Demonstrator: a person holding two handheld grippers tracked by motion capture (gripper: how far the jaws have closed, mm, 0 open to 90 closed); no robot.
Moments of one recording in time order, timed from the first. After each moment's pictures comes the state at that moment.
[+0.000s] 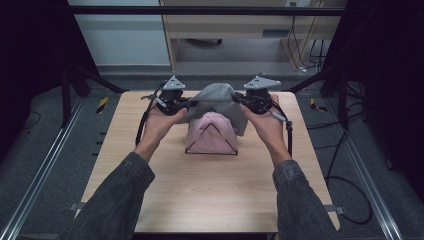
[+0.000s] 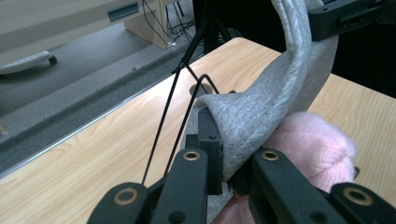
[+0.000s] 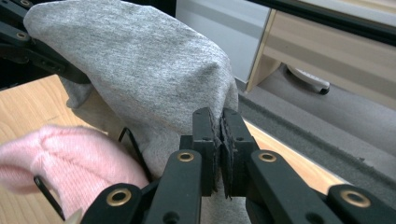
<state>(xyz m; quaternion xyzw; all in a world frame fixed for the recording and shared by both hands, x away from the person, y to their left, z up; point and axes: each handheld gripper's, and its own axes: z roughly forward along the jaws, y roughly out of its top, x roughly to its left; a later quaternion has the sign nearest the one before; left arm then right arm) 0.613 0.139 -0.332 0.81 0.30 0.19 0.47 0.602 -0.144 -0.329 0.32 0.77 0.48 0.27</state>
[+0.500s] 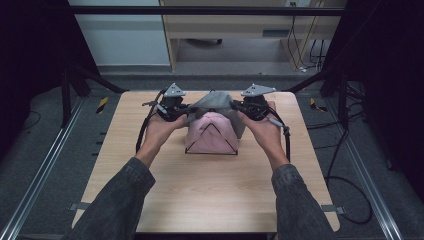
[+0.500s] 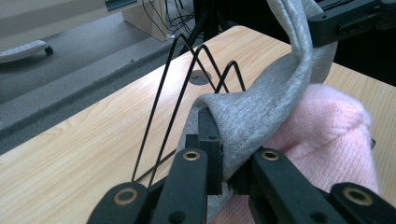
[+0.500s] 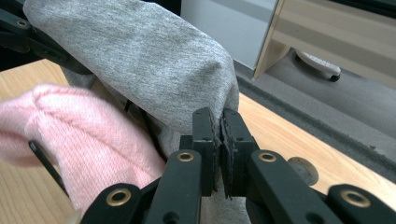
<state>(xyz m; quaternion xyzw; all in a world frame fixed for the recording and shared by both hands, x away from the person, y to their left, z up) 0.609 0.141 -0.353 0.81 0.31 0.18 0.47 0.600 -0.140 -0.351 0.33 0.78 0.46 0.26</state>
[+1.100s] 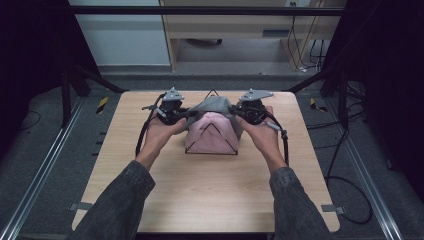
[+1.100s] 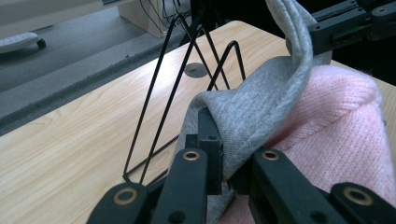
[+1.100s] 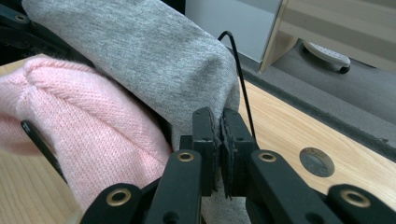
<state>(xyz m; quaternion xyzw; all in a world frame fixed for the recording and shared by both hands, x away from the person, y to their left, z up) 0.608 0.145 -0.368 0.81 0.31 0.17 0.47 0.600 -0.137 -0.367 0.33 0.79 0.46 0.24</state>
